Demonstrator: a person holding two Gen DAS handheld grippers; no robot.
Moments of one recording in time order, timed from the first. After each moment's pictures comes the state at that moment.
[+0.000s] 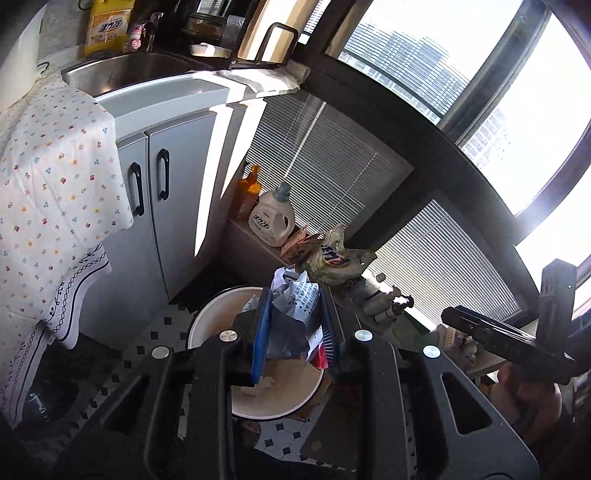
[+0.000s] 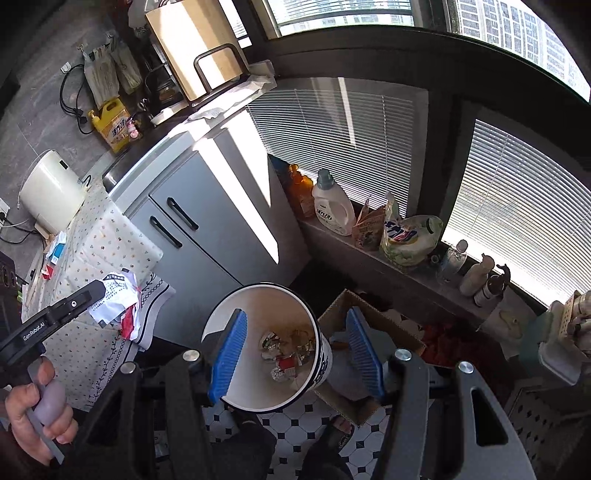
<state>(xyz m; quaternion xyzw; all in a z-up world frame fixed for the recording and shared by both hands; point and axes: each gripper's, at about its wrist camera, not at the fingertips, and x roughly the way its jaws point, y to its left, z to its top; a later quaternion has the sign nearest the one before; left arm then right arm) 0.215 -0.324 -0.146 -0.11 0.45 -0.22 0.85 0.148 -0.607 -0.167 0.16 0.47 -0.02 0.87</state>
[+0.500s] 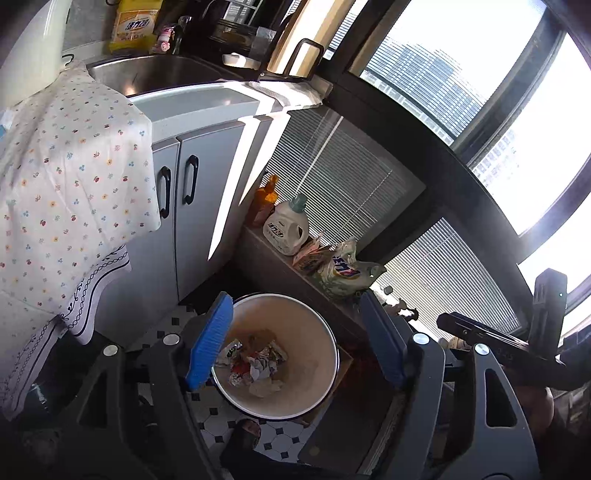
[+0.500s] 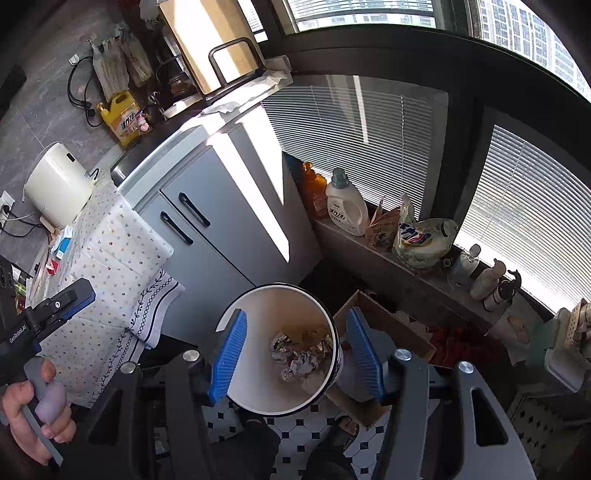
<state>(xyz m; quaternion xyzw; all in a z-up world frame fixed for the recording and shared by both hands) 0.214 -0.276 -0.135 -0.14 0.44 -0.18 0.87 0.168 -0.572 -0.165 0.15 0.47 0.02 0.87</state>
